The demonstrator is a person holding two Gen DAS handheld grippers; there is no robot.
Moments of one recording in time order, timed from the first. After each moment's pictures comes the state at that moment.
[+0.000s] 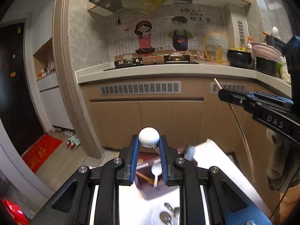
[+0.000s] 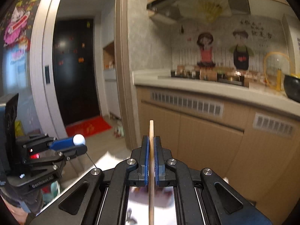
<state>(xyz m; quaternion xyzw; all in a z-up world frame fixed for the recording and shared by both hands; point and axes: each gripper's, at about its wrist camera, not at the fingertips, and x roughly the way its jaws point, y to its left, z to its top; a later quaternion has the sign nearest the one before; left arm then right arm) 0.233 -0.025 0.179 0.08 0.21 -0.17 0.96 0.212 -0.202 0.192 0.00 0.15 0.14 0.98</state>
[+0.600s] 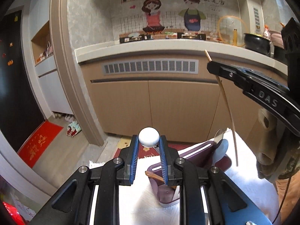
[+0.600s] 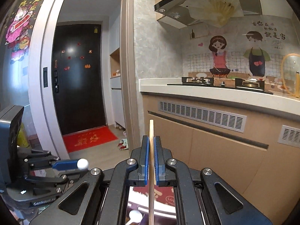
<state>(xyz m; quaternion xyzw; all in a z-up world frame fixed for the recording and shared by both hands) 0.329 -0.005 0.116 0.08 0.28 -0.15 0.94 0.341 -0.170 0.144 0.00 0.11 0.17 0.98</state>
